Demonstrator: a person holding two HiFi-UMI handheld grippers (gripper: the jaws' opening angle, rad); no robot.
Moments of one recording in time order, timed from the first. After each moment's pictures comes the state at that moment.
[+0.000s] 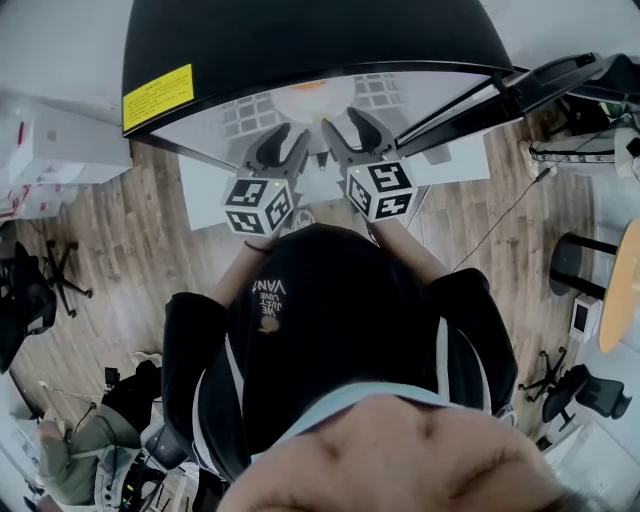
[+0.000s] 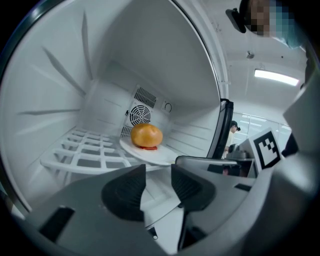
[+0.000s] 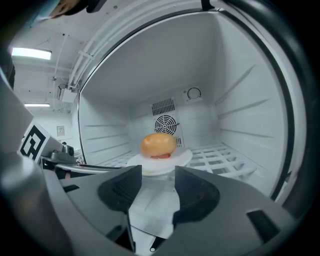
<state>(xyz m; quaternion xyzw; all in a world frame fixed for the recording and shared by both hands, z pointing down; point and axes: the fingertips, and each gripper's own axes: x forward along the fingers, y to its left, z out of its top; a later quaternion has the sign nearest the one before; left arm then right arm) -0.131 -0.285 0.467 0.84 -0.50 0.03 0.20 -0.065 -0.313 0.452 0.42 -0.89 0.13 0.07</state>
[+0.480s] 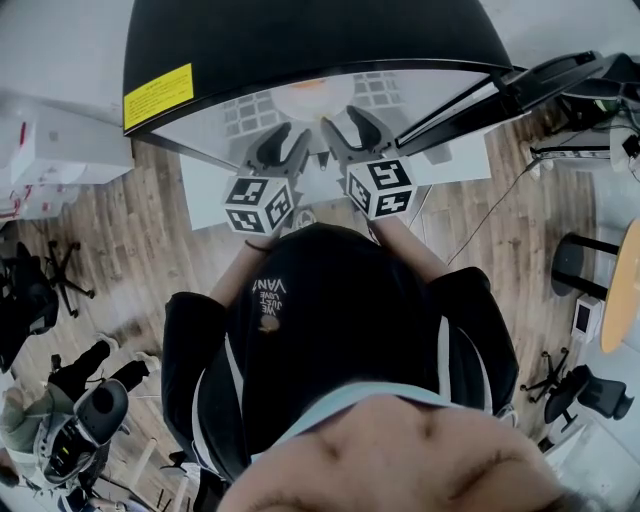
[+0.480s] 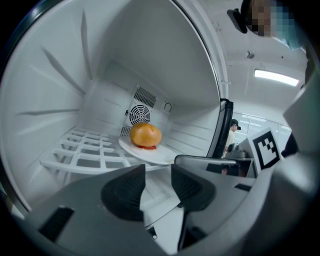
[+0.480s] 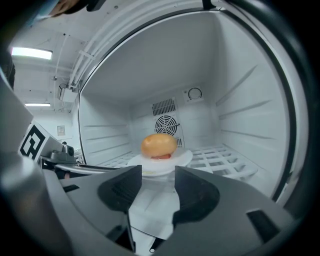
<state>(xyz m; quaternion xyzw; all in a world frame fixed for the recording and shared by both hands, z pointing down) -0.130 -0.285 0.467 0.84 -0.50 0.03 0.20 -0.066 -0.314 0.452 0.42 -0.90 0.12 0.07</state>
